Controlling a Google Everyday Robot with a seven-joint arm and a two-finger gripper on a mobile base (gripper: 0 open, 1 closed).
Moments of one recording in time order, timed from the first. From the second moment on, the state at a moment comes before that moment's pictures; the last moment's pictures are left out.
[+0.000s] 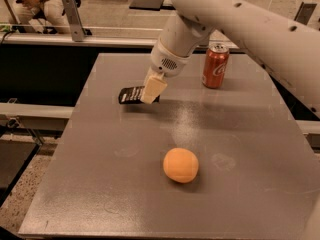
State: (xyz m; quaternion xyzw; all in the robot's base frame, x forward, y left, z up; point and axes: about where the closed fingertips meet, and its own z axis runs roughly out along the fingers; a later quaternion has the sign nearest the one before) arm 0.593 0.020 0.867 -0.65 0.72 0.13 0.19
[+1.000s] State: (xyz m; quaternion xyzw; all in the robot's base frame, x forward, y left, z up) arm 0.519 -0.056 0.864 -0.66 0.71 0.13 0.21
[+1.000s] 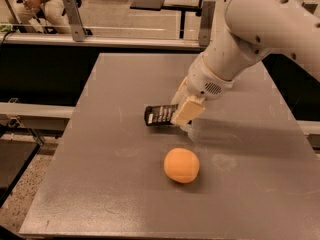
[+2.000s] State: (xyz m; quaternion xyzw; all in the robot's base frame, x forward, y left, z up) arm 0.484 -0.111 0.846 -0.63 0.74 0.14 0.18
